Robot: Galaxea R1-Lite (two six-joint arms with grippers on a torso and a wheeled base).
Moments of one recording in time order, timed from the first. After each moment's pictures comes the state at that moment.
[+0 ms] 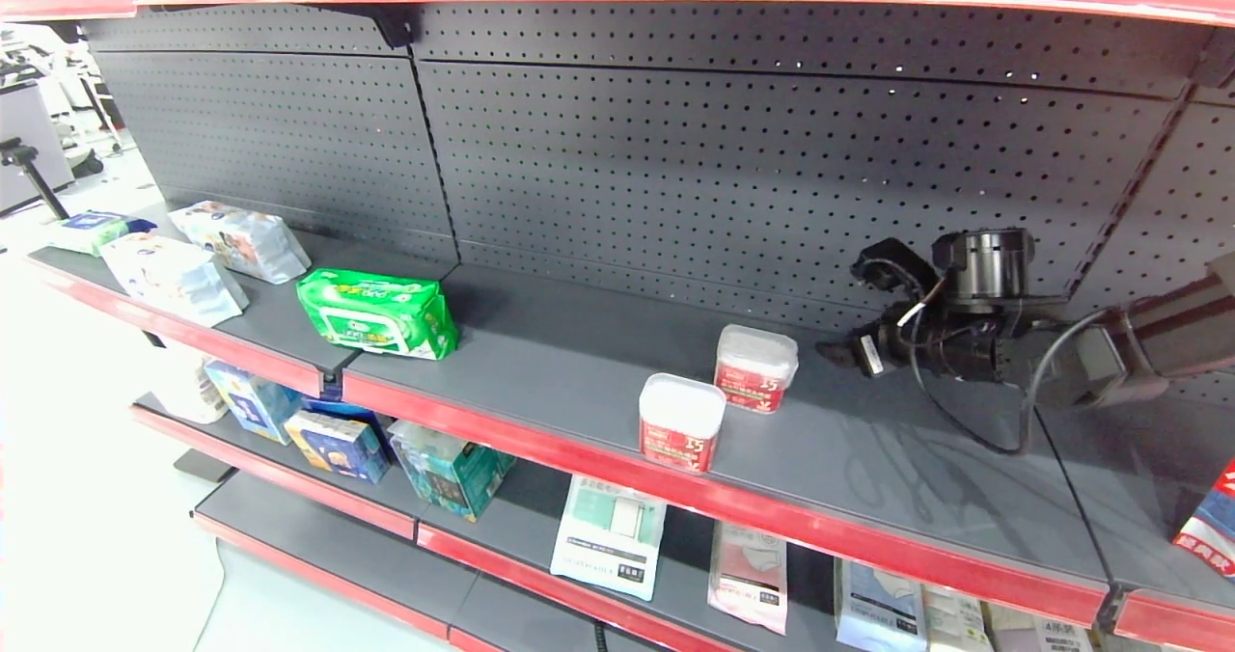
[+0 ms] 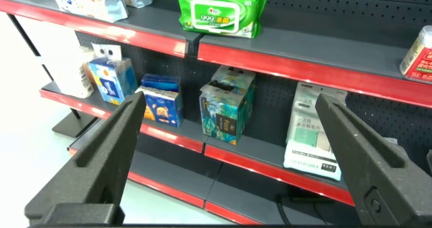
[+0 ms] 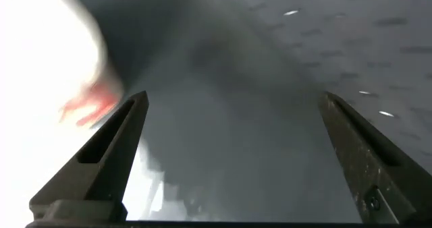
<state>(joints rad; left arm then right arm) 0.00 0.00 0.00 0.00 0.04 0.00 0.14 2.01 -1.06 -0.45 -0.04 -0.35</state>
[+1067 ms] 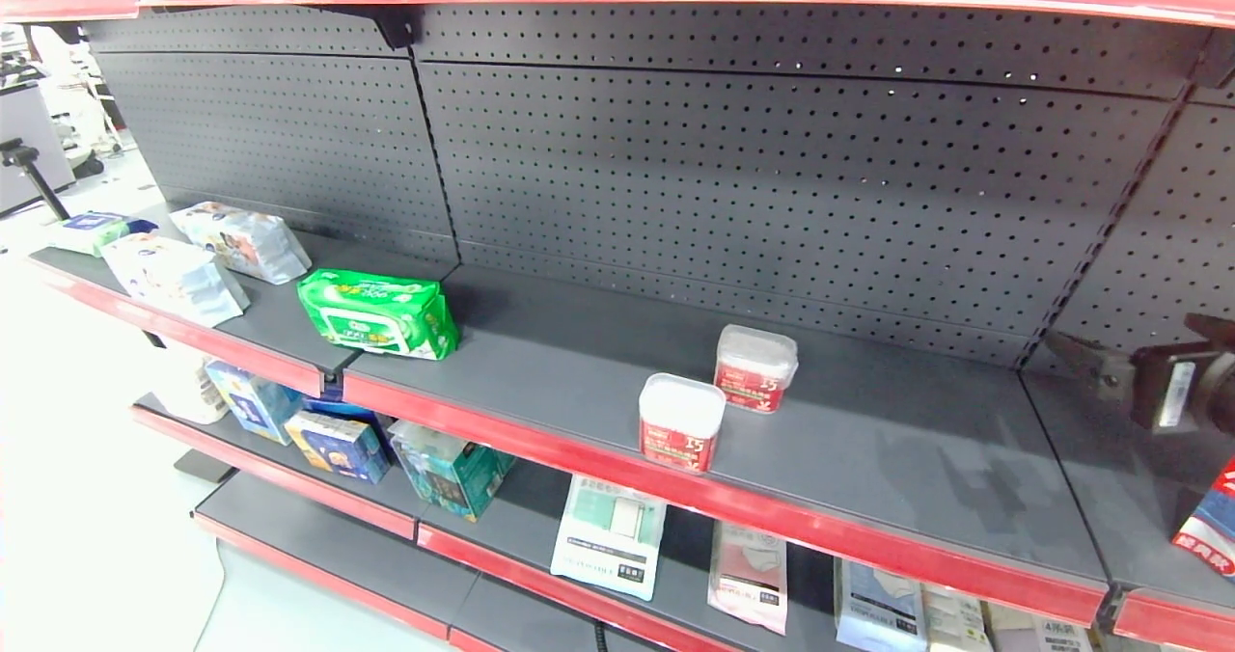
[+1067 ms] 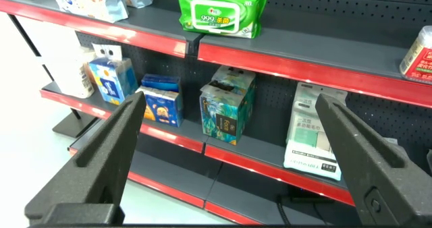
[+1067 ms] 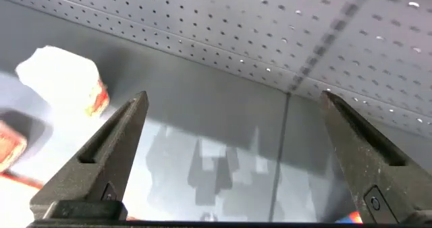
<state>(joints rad) 0.00 0.00 0.00 0.00 0.04 0.00 0.11 1.15 -0.51 -0.45 -0.22 -0.13</state>
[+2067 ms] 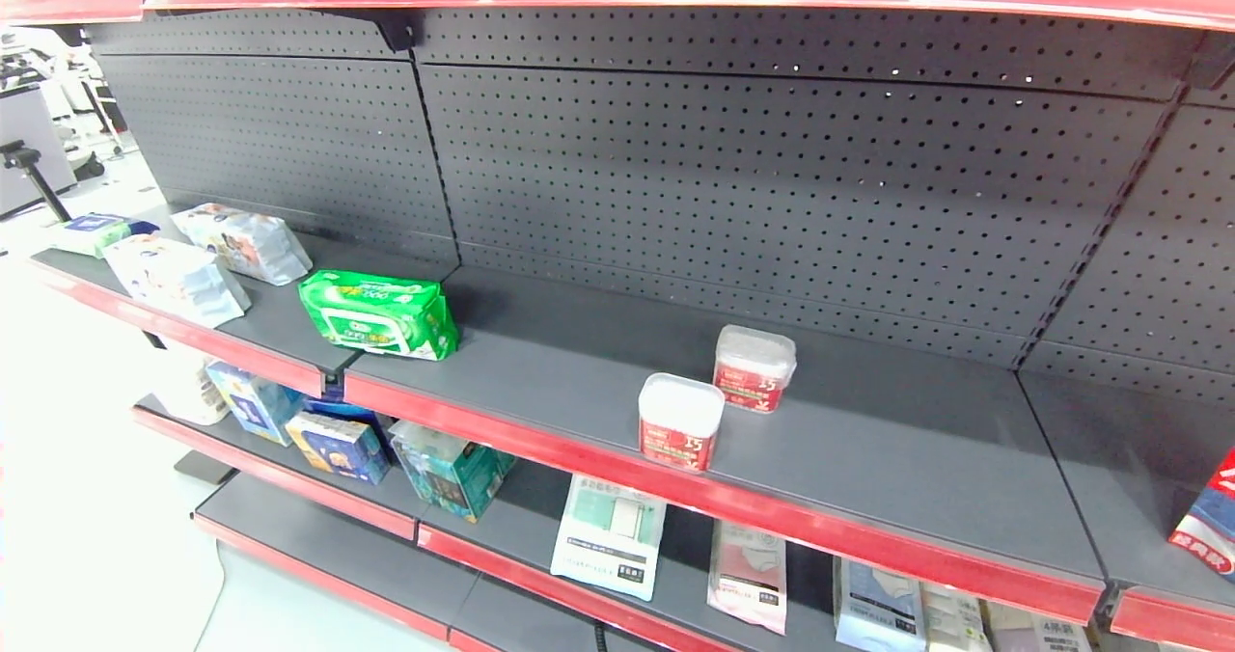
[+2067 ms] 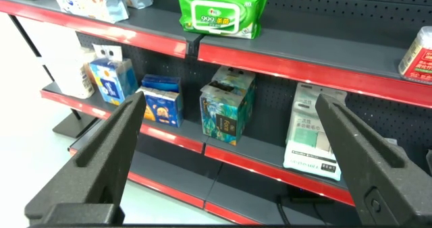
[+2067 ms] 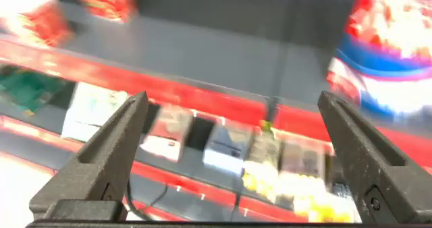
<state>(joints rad) 0.00 0.00 0.00 0.00 0.04 0.00 -0.08 0.12 -0.01 0.00 -0.03 -0.02</state>
